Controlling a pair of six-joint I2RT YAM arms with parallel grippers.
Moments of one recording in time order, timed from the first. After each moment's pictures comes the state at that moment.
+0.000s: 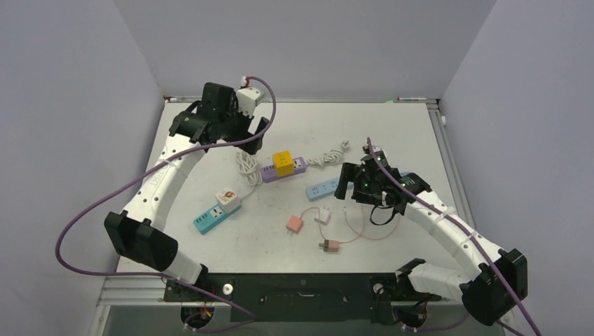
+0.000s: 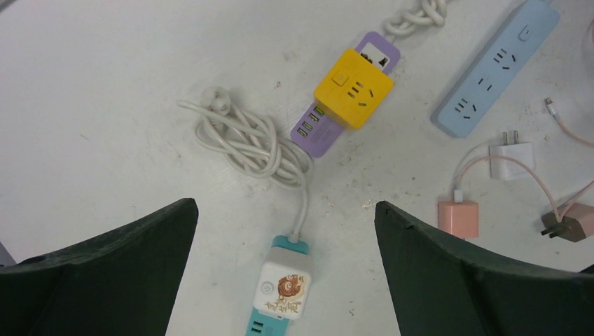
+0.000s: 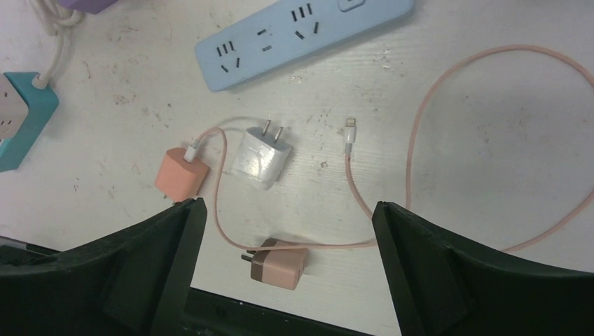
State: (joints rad) left arm -0.38 1.53 1.67 -0.89 0.11 0.17; right arm 0.52 1.11 0.90 -0.72 0.01 0.62
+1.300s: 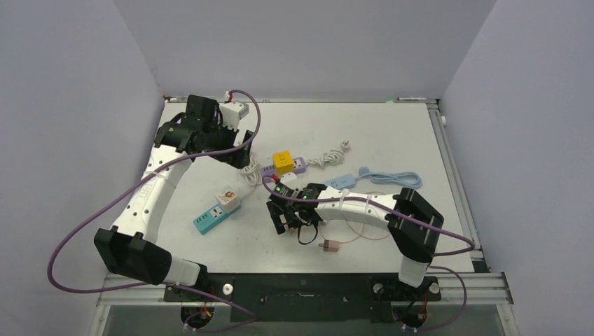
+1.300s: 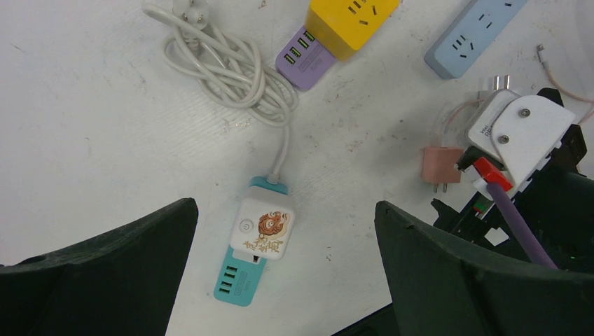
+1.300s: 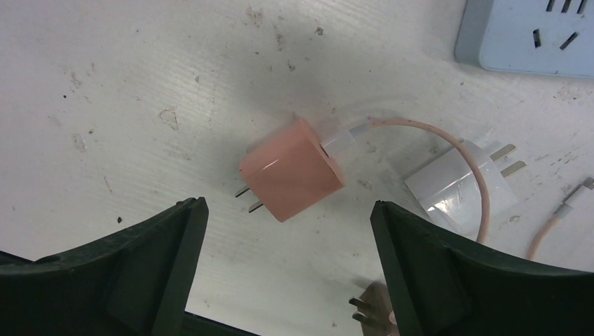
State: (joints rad) left arm -0.27 1.42 1.52 -1.01 0.21 0.14; right arm 1.10 1.77 1.25 -0.67 0.26 0.62
